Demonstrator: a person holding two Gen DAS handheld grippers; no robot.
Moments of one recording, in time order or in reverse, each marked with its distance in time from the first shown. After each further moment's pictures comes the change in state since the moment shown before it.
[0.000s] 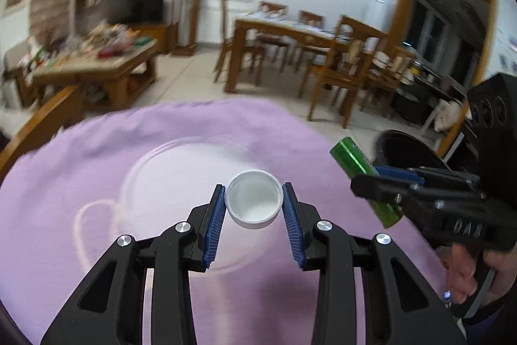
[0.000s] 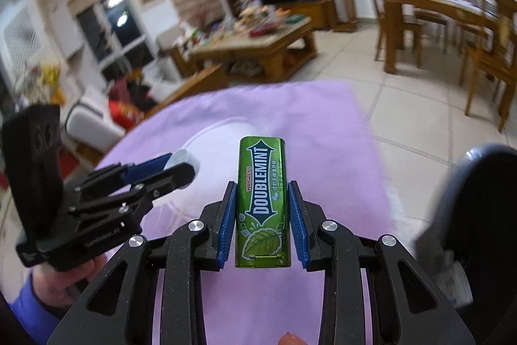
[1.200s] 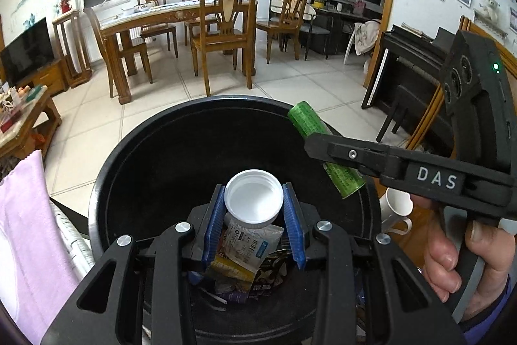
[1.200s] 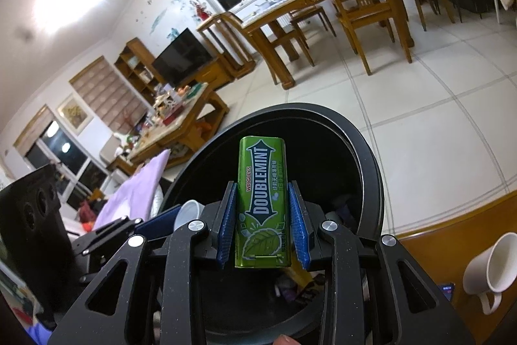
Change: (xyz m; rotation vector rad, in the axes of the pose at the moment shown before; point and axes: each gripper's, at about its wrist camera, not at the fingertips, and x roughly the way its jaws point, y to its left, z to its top) left arm 0.101 -0.289 -0.011 0.363 0.136 -0.254; right arm -0.185 -0.268 -0.114 0.469 -0.241 -0.158
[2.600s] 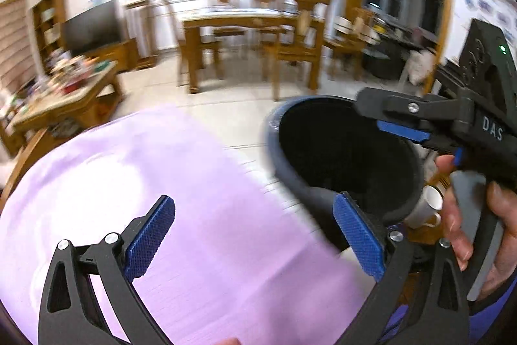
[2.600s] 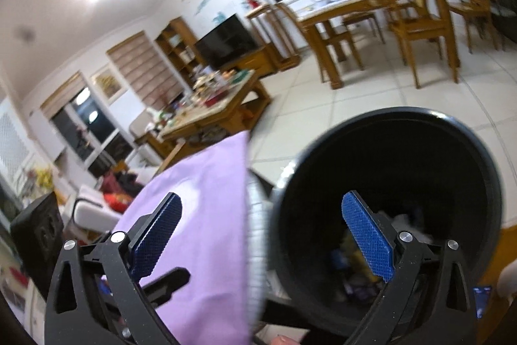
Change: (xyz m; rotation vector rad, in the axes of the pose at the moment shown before) left arm -0.148 0.109 -0.076 -0.208 -0.061 0.248; right arm 0.032 0.204 -0.029 -0.201 0.052 0.143
